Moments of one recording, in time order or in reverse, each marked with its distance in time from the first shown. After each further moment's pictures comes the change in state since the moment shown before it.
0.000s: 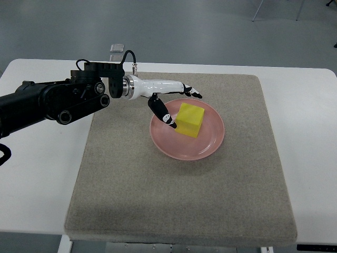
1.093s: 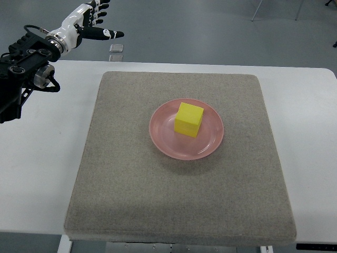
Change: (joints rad) left arm 0.030 -0.004 -0.048 0.135 -0.897 0.050 0.014; right arm -0.001 0.000 0.000 0.000 0.000 -0.001 0.000
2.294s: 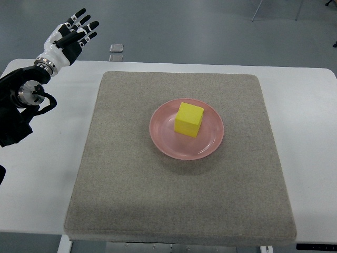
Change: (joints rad) left arm 0.172 -0.021 -0.310 0.056 -0.326 -0.301 0.040; right arm 0.000 0.000 0.000 0.000 0.000 0.001 0.000
